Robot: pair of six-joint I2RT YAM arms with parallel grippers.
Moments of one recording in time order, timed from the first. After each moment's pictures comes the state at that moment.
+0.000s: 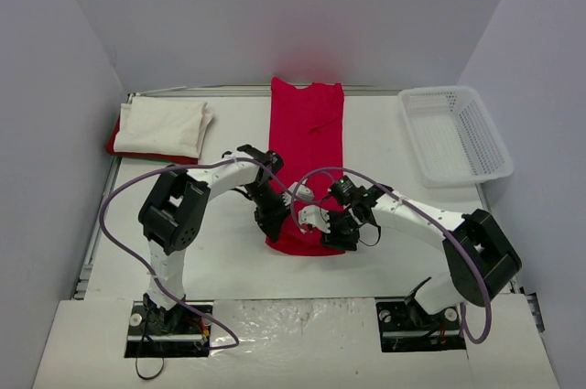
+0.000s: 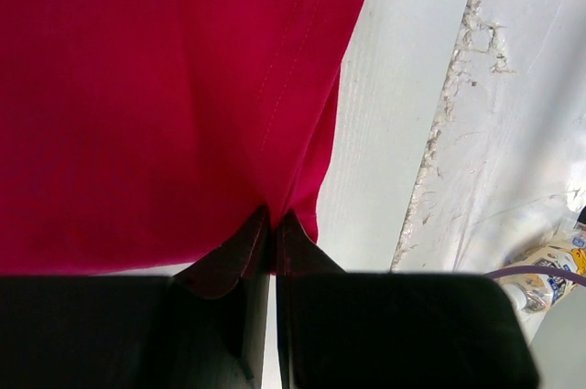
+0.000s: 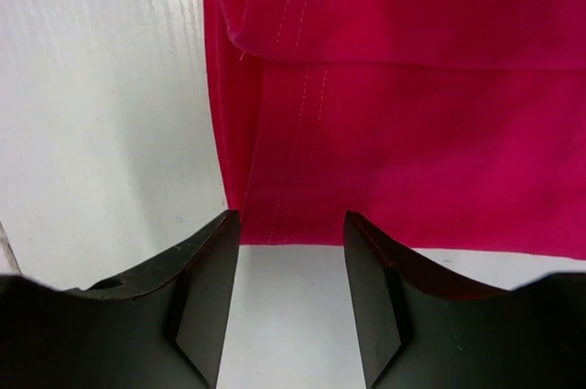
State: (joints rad) left arm -0.62 1.96 1.39 -1.08 0.74 0.69; right arm 0.67 1.44 0.78 -0.63 -0.33 -0.87
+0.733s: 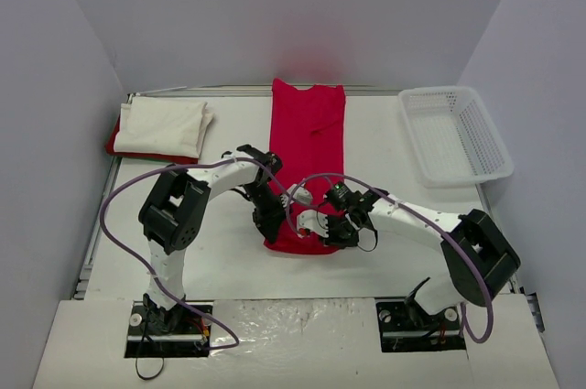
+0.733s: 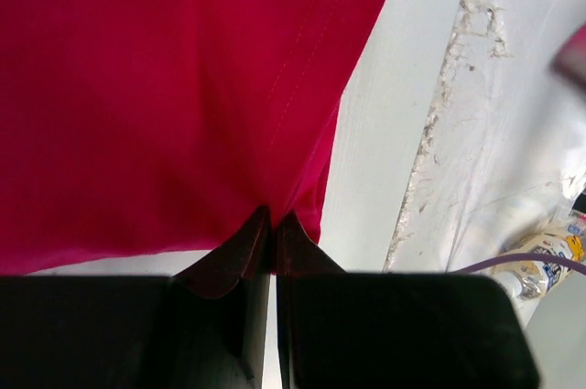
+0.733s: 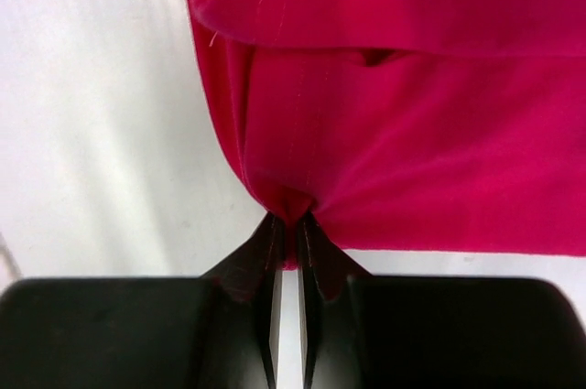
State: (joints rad) left arm -0.61 1.97 1.39 -1.12 0.73 0.70; right arm 0.72 1.48 0.76 -0.60 -0.26 -0.81
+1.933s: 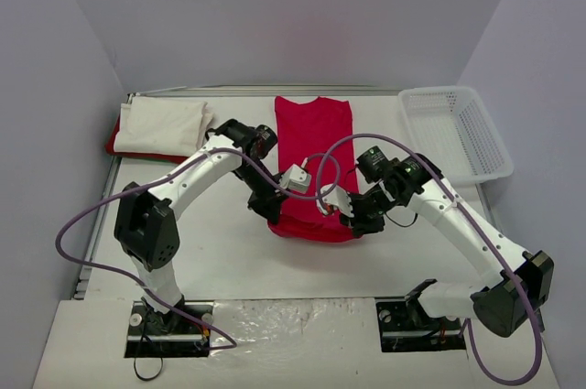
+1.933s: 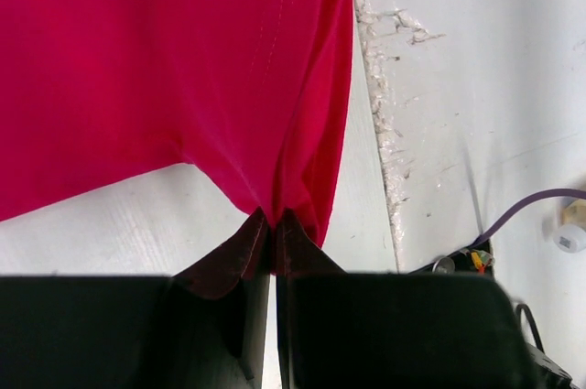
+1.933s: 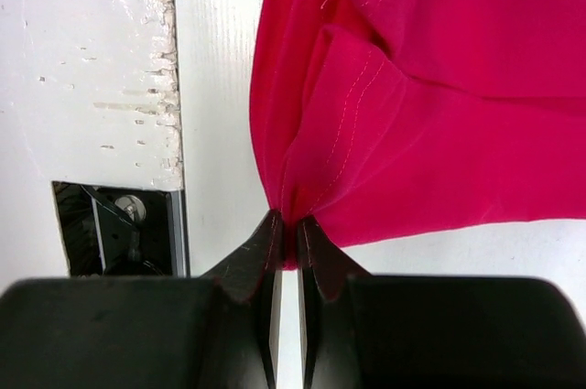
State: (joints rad) left arm -0.62 1.78 1.59 -1.39 0.81 1.04; right arm 0.59 1.26 1.18 -1.26 -0.48 -0.96
